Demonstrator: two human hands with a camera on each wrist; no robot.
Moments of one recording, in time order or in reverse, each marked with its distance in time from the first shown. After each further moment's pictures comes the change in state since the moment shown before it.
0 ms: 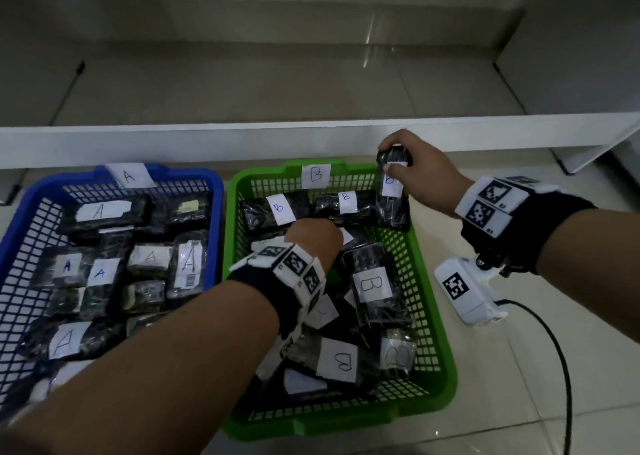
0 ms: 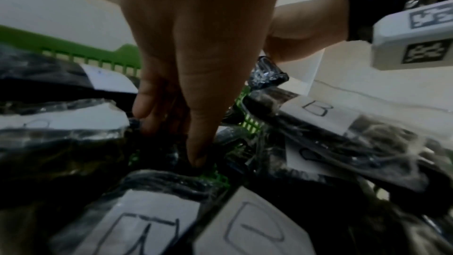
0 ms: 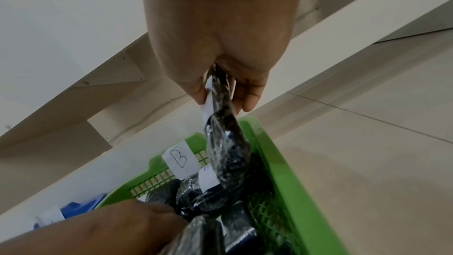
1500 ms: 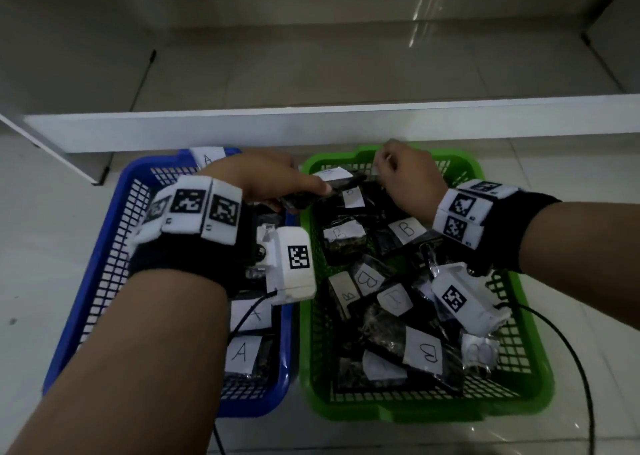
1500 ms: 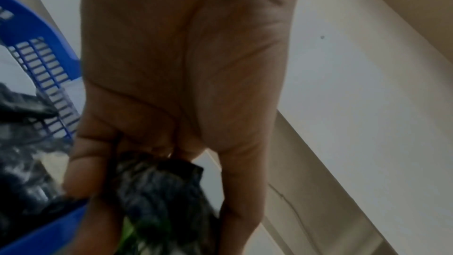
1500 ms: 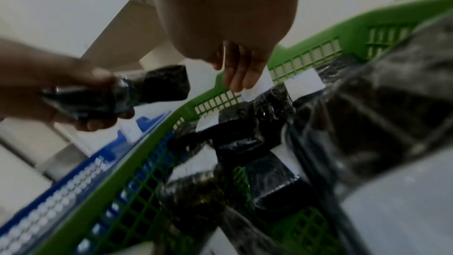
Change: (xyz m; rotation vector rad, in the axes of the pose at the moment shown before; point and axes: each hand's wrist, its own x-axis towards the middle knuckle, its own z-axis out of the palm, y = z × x) left_hand -0.085 -0.150 -0.033 -0.977 -0.037 -0.284; right_hand 0.016 -0.054 0.109 -0.076 0.049 -0.051
